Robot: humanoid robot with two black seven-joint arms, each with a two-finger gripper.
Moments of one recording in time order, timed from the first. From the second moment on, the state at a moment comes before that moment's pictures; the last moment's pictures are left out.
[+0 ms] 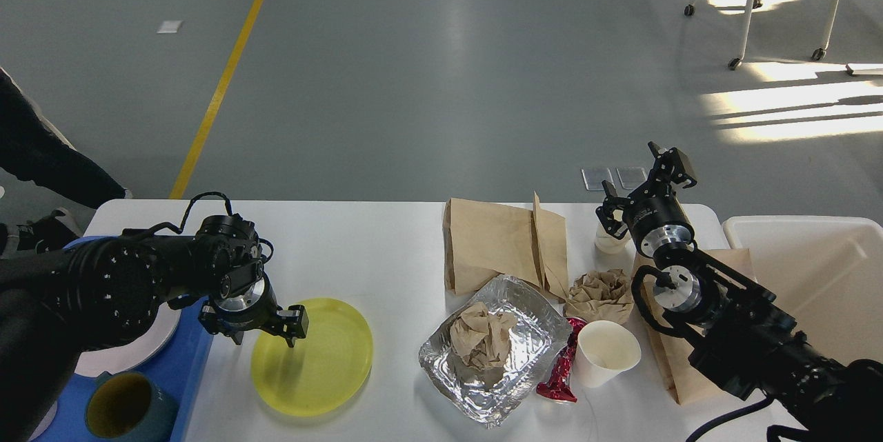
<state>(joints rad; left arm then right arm) -1.20 0.04 1.19 -0.51 0.14 -0.70 0.09 0.66 -0.16 0.64 0.54 0.08 0.09 0.43</state>
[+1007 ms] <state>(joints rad) -1.21 0.04 1.19 -0.52 0.14 -0.83 0.09 0.66 -0.16 0.64 0.54 0.08 0.09 0.43</state>
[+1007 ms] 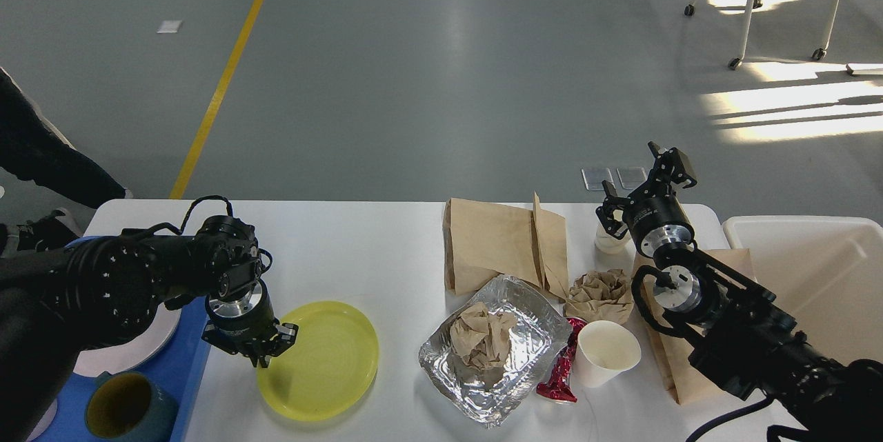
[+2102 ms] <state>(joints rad) -1.62 0.58 1.07 -0.52 0.12 -0.96 0.08 0.66 -0.16 0.64 0.54 0.08 0.09 0.43</state>
